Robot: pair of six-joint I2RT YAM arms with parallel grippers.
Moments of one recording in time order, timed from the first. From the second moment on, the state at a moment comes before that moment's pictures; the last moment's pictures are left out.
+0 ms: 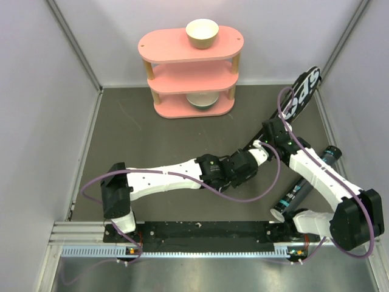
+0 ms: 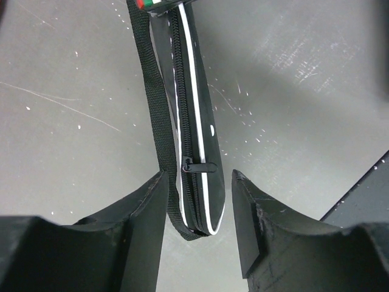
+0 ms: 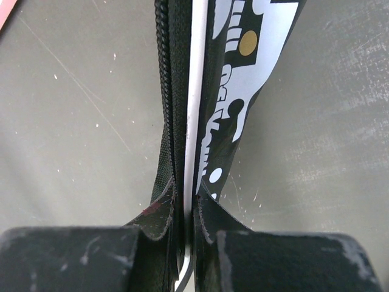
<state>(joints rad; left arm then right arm) -1.28 1.73 1.48 -0.60 -0.39 -0.13 0.39 1.21 0.89 -0.57 0.12 0.94</state>
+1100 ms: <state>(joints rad) -1.30 1.87 1.58 -0.71 -0.51 -0.28 0.39 1.23 0.89 -0.57 0.10 0.96</state>
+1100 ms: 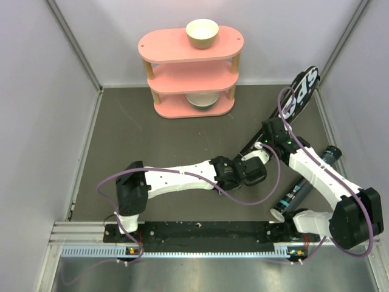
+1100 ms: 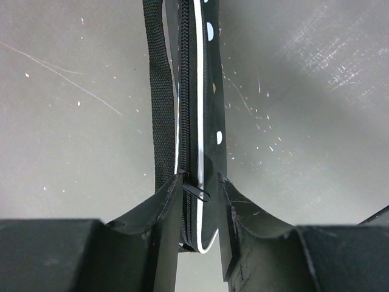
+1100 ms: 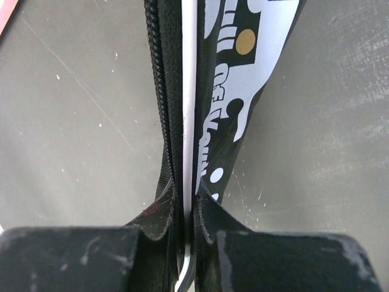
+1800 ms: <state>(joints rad) -1.30 1.82 1.54 -0.71 -0.48 -0.31 0.39 1.23 0.89 -0.57 0.09 0.95</state>
